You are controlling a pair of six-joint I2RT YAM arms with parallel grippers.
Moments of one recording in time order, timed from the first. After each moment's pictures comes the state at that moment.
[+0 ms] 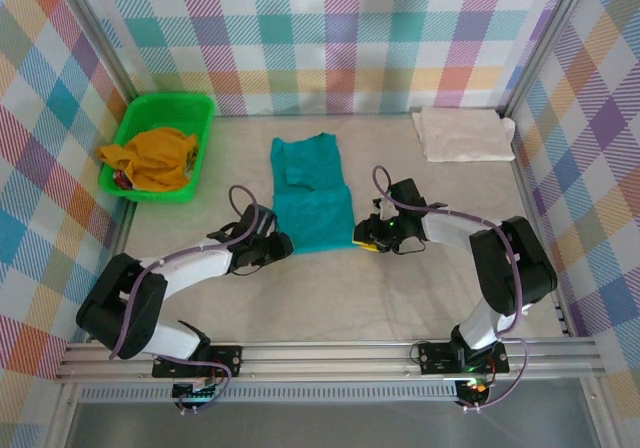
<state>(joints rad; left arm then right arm) -0.53 1.42 0.65 -0.21 0.10 -0.83 0.41 1.64 0.84 -0.27 -0.64 0.65</state>
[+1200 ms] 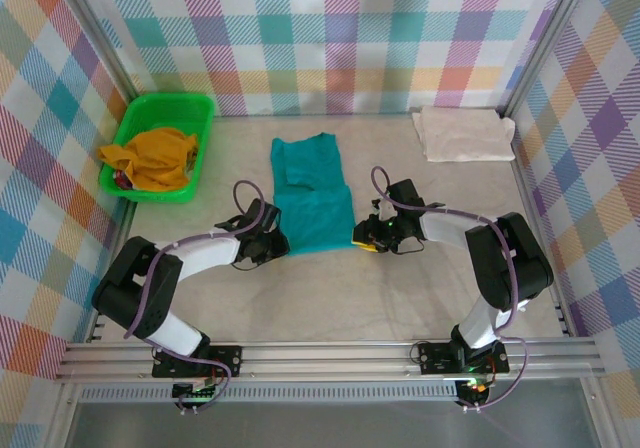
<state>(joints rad) -0.51 1.54 0.72 -0.26 0.08 -0.81 0.41 1.68 0.84 -0.25 -0.64 0.66</state>
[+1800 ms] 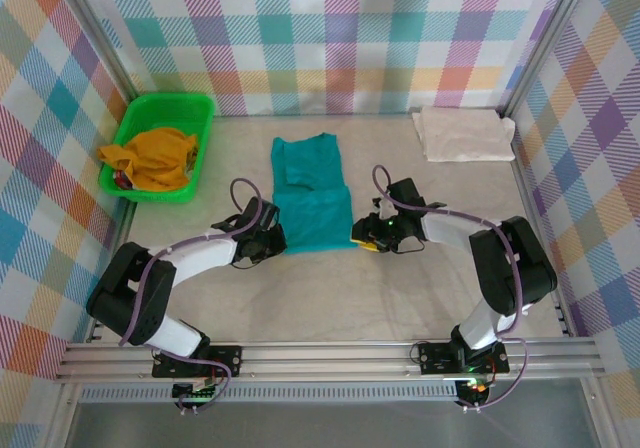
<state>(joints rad) -0.51 1.49 0.72 -0.27 0.04 -0.81 0.43 1.64 0.84 -0.27 -0.62 0.68</state>
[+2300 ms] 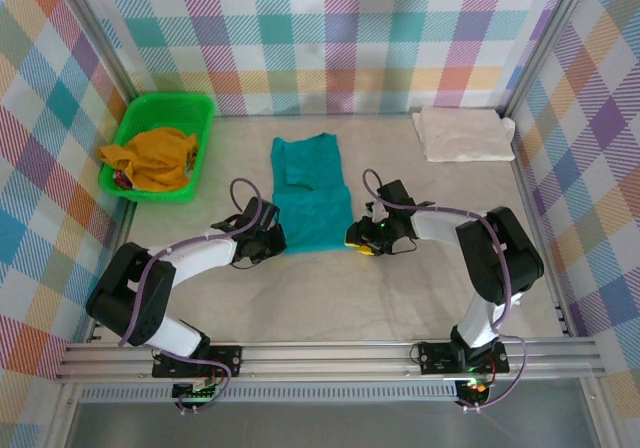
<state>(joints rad) -0.51 1.49 0.72 -0.27 0.04 -0.81 0.47 1.74 0.88 -0.27 -0.61 0.71</state>
